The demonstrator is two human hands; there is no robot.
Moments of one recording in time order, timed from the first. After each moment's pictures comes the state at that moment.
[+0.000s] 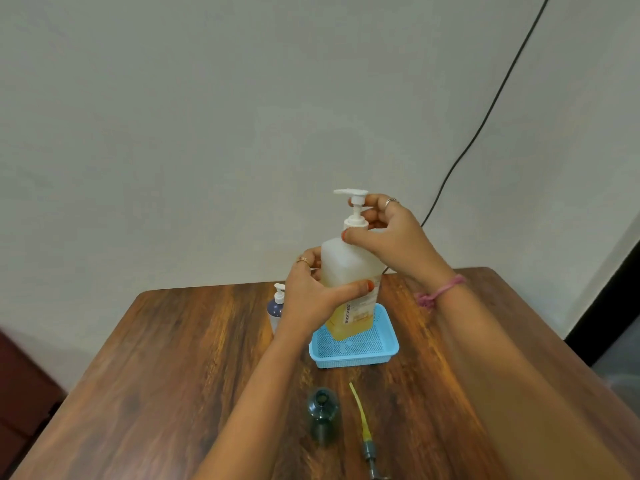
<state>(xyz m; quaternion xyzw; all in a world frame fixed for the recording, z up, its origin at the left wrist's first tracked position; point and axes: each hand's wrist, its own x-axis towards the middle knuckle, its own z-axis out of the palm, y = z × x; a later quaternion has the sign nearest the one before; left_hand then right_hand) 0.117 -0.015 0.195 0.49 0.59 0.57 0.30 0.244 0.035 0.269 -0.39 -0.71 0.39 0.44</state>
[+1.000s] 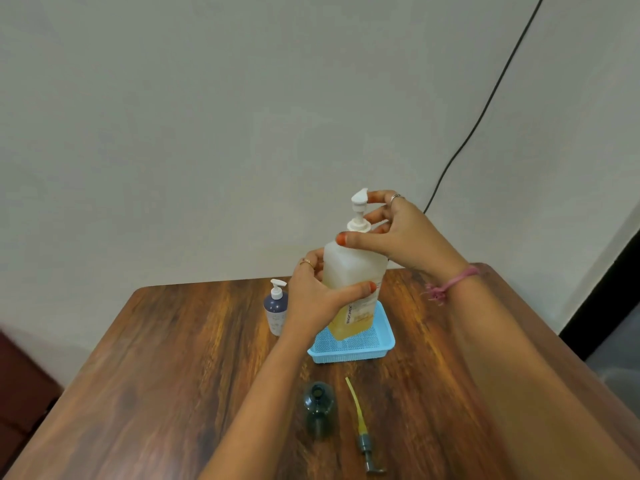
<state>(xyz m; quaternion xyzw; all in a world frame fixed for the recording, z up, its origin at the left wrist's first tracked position) 0.126 -0.014 0.185 0.50 0.61 0.55 0.28 0.262 0.032 0.279 -0.42 -0.75 0.36 0.36</state>
